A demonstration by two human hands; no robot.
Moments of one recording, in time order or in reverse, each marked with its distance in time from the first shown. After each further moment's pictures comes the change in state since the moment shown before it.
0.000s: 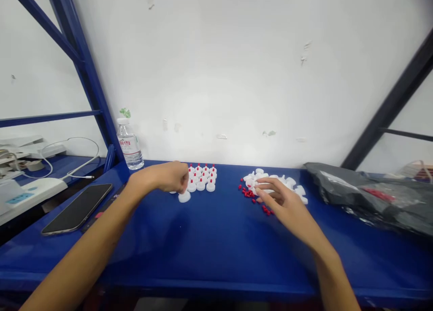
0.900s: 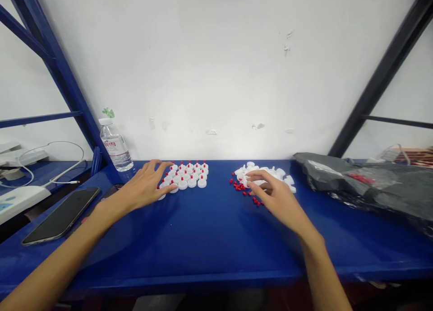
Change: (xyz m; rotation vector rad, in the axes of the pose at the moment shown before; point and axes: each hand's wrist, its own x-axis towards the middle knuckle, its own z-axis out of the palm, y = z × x) left_hand -0.001 -0.050 0.066 0.150 0.612 0.007; right_hand -0.001 0.000 -0.004 -0.072 0.042 -0.071
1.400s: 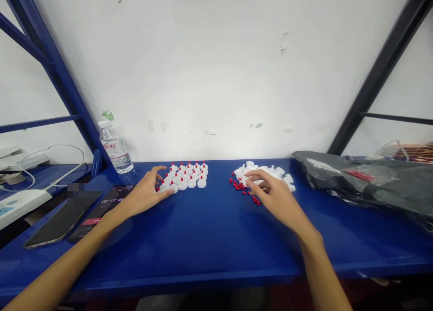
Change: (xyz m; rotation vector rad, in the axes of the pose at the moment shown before) left_hand -0.009 -0.007 0.024 -0.350 -0.016 -0.240; right_hand 0.001 0.002 0.001 -0.016 0.009 -0.007
